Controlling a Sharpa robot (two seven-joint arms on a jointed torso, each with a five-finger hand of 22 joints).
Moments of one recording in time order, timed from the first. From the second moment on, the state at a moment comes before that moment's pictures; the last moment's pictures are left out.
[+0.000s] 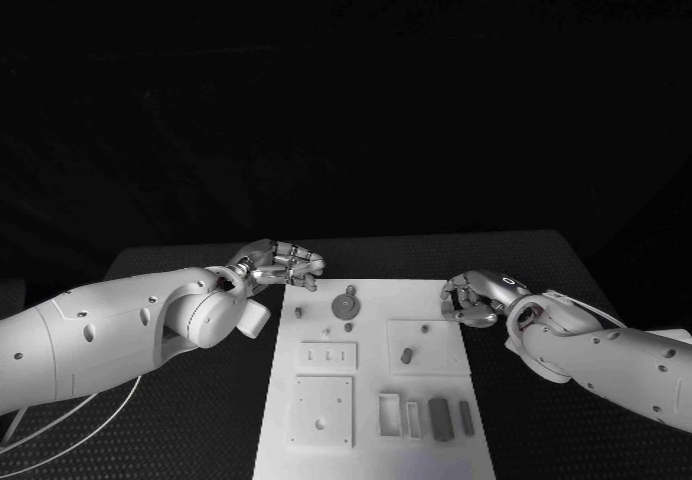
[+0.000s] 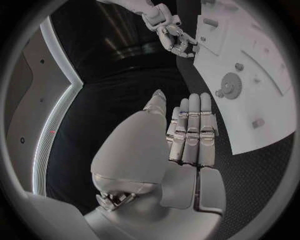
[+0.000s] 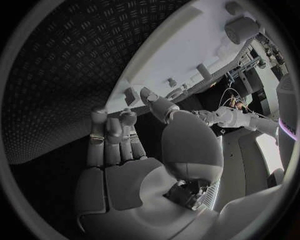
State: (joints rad) left arm 1.32 -0.81 -0.19 1.40 -0.16 -0.21 0.19; left_hand 1.56 -0.06 0.03 0.29 0.06 0.77 0.20 0.34 0.44 1.13 0.13 0.13 0.16 1.04 0.07 0.37 0.76 0.02 1.00 -0.02 0.18 0.74; right arm 1.13 -0.76 -0.11 1.18 -1.37 -0.44 0.03; right_hand 1.06 -0.21 0.69 -0.25 0.05 0.88 0.12 0.28 0.54 1.04 0.03 1.12 1.00 1.11 -0.07 1.51 0.86 0.24 1.06 0.00 0.99 1.31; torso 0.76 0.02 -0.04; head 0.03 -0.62
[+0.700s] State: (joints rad) left arm 1.32 -0.81 -0.19 1.40 -0.16 -0.21 0.19; left_hand 1.56 -0.06 0.03 0.29 0.06 0.78 0.20 0.34 0.44 1.13 0.13 0.13 0.16 1.04 0.07 0.37 0.76 0.02 1.00 -0.02 0.18 0.74; right arm 1.12 -0.74 -0.11 1.14 -1.36 -0.45 0.03; right_hand 1.05 -0.19 0.69 -0.25 0.05 0.92 0.10 0.30 0.56 1.05 0.02 1.13 1.00 1.12 -0.09 1.52 0.86 0.24 1.07 0.00 0.99 1.31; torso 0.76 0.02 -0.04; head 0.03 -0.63
